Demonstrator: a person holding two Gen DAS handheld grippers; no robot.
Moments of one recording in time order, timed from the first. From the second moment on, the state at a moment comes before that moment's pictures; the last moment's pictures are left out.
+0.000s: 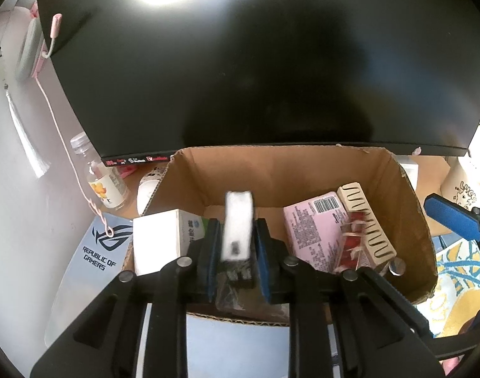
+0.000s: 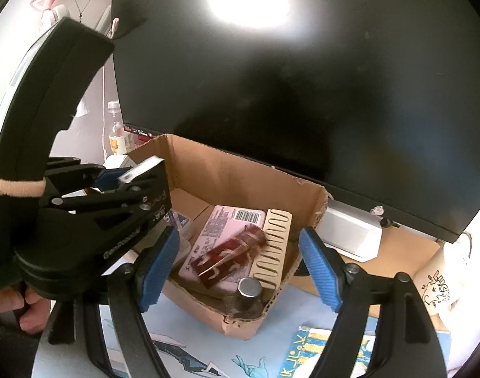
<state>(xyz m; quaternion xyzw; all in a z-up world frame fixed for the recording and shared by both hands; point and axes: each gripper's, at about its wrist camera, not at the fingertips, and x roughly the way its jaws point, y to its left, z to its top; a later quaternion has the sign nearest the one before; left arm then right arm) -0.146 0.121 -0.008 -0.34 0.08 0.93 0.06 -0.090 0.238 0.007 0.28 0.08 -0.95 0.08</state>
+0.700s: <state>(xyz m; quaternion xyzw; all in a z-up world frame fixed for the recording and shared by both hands) -0.095 0.108 0.039 -0.26 0.08 0.96 0.03 -0.075 0.222 0.013 0.25 0.07 -0.96 0.08</state>
